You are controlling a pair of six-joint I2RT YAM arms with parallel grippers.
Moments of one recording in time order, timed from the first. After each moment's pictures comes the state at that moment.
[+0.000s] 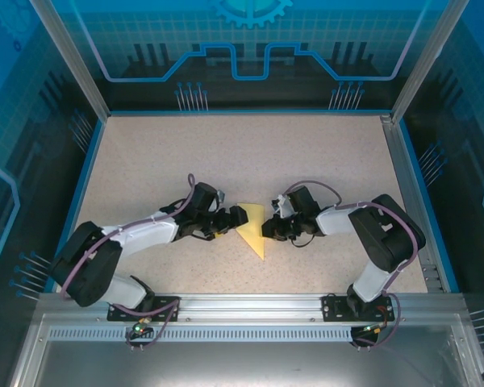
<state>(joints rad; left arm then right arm) -0.58 1.45 0.67 -0.11 0.39 -0.97 0.51 1.70 0.62 0.09 -0.68 0.67</state>
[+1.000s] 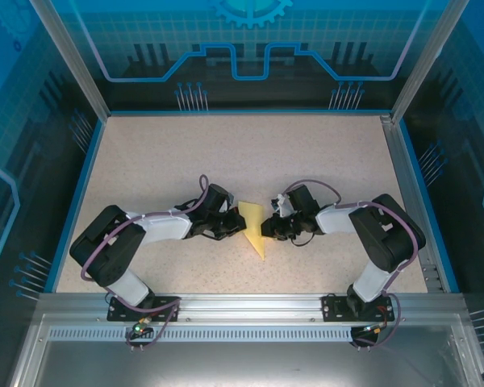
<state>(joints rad) -0.62 1.60 0.70 0.02 0.40 -1.03 0.51 1.70 0.64 0.04 -0.68 0.66</state>
